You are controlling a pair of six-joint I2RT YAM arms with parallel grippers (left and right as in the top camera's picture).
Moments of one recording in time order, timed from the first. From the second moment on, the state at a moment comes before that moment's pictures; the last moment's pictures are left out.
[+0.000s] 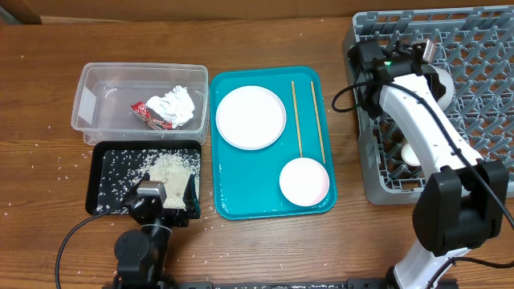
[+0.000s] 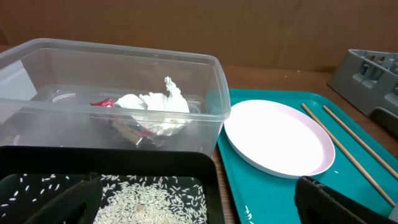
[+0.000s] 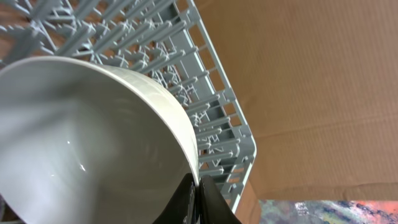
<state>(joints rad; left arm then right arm) -0.03 0.02 0.08 -0.26 0.06 -0.13 0.20 1.89 1.59 -1.20 1.19 0.48</state>
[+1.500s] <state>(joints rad) -0.03 0.02 0.08 -0.26 0.07 -0.13 0.47 1.89 1.90 -1.28 0.22 0.59</state>
